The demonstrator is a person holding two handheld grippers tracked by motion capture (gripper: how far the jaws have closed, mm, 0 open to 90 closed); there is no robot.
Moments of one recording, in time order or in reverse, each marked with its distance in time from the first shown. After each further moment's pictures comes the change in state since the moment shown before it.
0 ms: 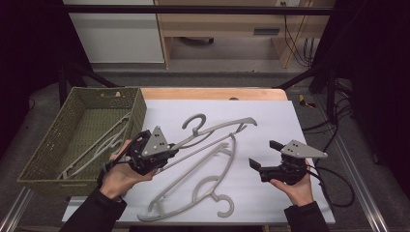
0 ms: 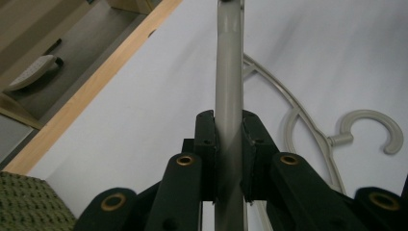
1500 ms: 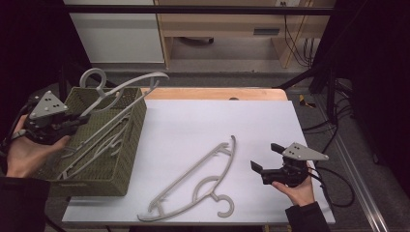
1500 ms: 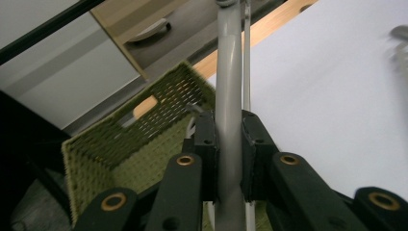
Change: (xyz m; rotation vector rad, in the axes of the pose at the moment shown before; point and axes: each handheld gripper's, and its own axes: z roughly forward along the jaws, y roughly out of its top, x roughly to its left) left arm 0.134 -0.090 -0.118 0.036 0.346 -0.230; right arm -0.002 -0.008 -0.003 0.017 -0.001 0.010
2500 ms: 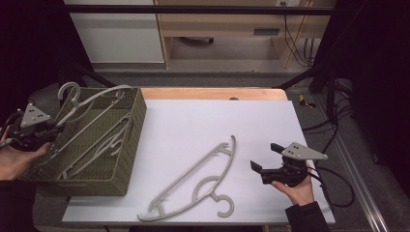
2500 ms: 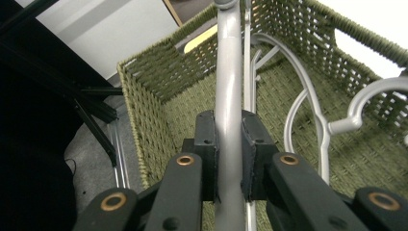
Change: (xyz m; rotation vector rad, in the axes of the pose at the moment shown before) left arm 0.044 -0.072 0.021 0.134 0.149 -0.037; right arm -0.001 0.000 0.002 0.009 -0.001 -0.001
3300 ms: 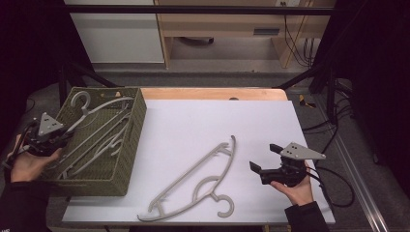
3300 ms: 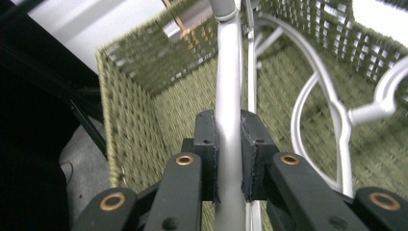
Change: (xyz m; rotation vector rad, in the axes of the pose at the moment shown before) left arm -0.013 -0.028 0.040 0.001 0.007 0.013; right arm 0.001 -0.001 0.003 0.015 0.003 -0.004
